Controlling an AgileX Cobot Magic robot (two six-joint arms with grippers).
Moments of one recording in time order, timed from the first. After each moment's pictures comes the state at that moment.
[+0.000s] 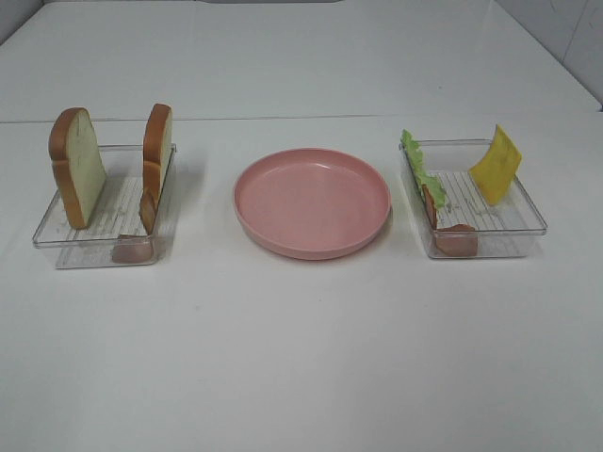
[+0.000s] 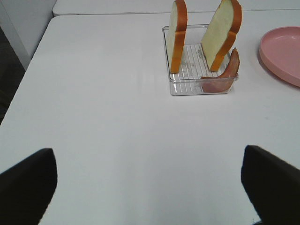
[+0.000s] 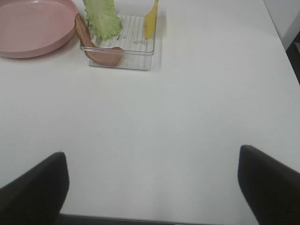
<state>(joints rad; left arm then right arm) 0.04 0.00 -0.52 0.00 1.08 0.00 0.13 0.00 -0.45 -0.06 1.10 -0.02</state>
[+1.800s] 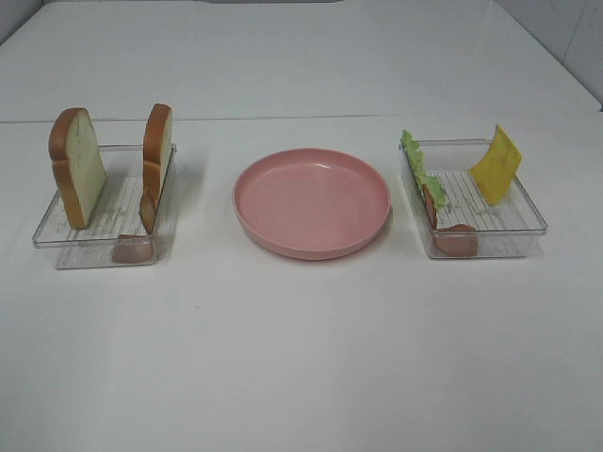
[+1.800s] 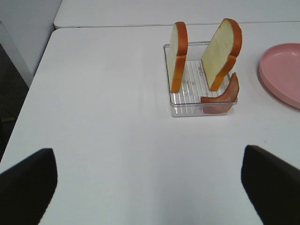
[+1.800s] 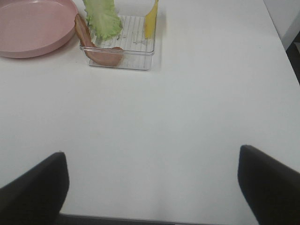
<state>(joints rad) 0.04 0.32 -0.69 0.00 0.97 -0.01 0.13 0.00 -0.45 -0.06 1.10 -0.02</state>
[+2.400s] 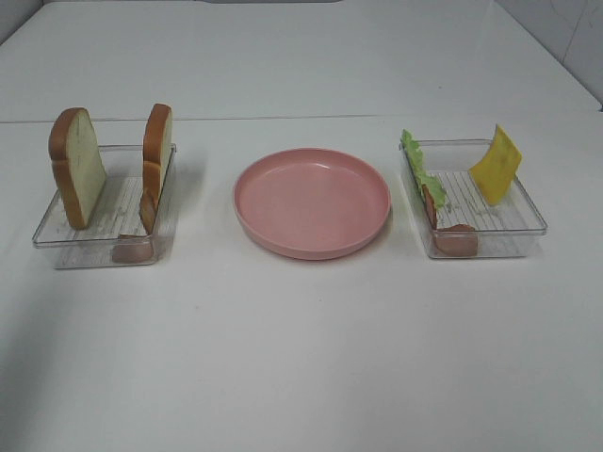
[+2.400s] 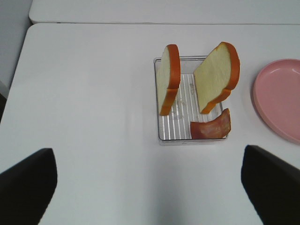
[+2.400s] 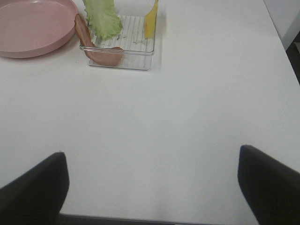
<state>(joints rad) 0.04 0.95 -1.12 -0.04 0.96 -0.02 0.13 0.00 -0.45 -0.06 1.10 -0.02</state>
